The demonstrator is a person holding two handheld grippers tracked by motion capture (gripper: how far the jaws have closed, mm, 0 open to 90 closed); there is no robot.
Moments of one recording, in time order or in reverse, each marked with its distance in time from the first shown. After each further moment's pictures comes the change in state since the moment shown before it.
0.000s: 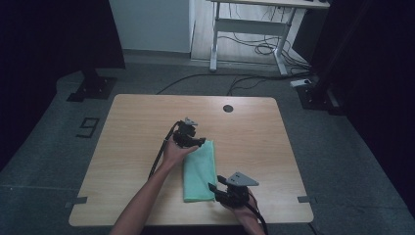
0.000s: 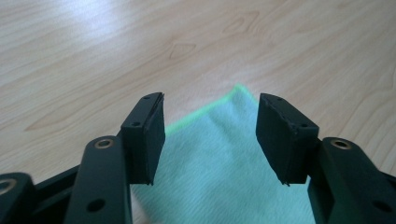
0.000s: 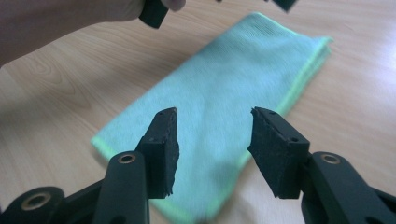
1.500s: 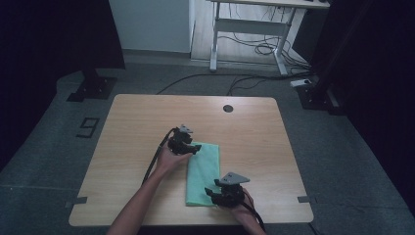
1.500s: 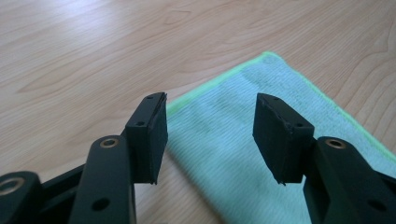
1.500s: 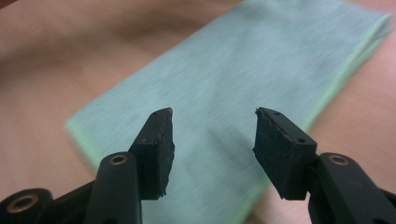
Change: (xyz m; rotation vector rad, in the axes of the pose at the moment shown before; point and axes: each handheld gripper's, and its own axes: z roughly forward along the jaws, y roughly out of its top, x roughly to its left) left arm 0.006 -0.028 -0.010 0.010 -0.032 0.011; right arm -0.003 -0.006 0.019 0.134 0.022 -0.028
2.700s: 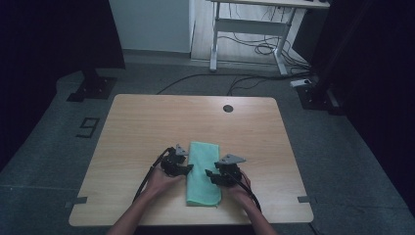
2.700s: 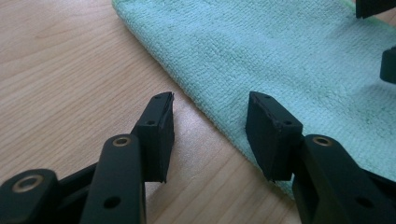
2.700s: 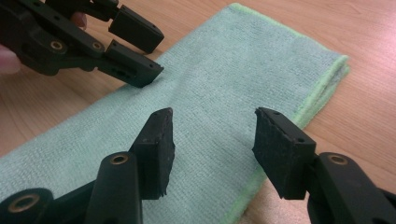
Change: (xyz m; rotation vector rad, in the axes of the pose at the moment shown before) left arm -0.031 -0.058 -0.018 0.094 0.050 0.114; right arm -0.038 0.031 0.036 0.006 -0.047 0.005
